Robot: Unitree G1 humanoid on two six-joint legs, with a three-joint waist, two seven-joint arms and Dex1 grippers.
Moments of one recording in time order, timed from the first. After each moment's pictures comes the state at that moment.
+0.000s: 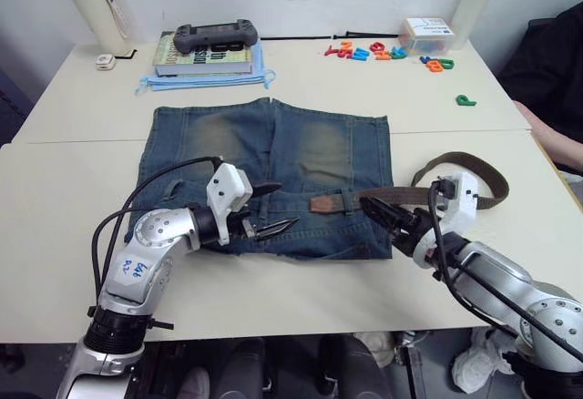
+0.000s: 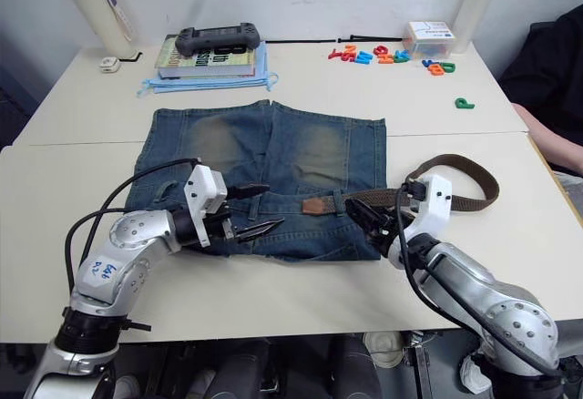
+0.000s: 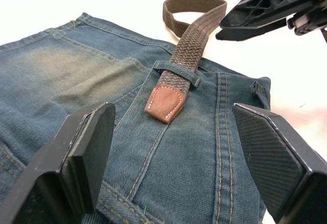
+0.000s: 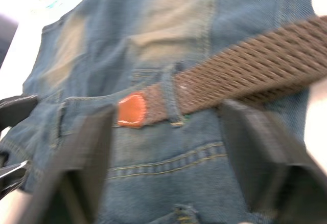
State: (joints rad) left arm -0.36 0.49 -0.08 -0.27 -0.39 0.47 -0.75; right arm -0.11 -0.57 -0.16 -0.65 1.60 0.80 -0.50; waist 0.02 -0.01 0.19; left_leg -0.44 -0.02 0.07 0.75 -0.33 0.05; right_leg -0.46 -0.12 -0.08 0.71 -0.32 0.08
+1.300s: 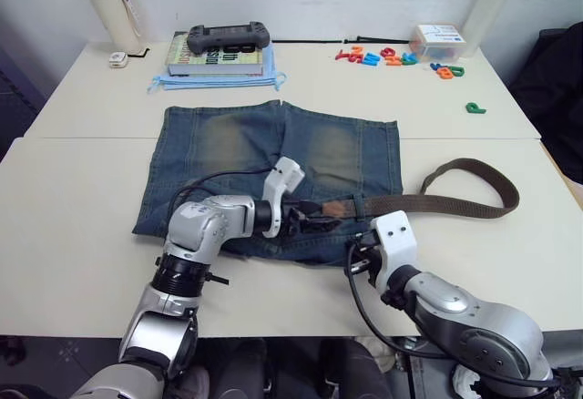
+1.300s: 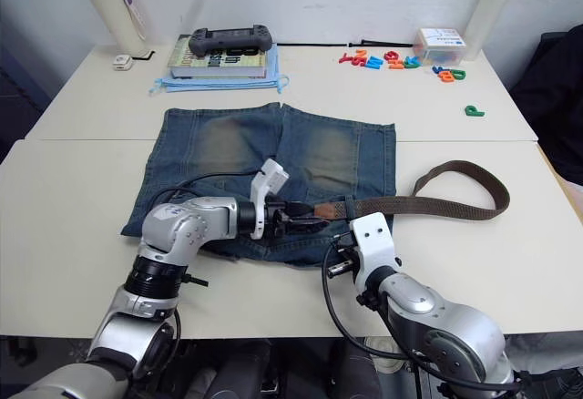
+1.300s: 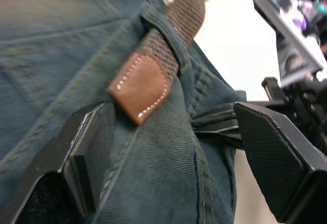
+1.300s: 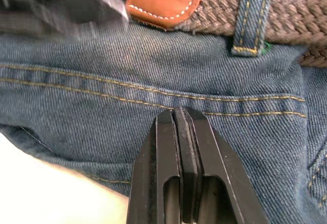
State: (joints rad) left arm -0.67 0.23 -0.19 0.00 -0.47 1.08 -0.64; right arm -0.07 -0.47 0.14 -0.76 0.80 1.05 -0.29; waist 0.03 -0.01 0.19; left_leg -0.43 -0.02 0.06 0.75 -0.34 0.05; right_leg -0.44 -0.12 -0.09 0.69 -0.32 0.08
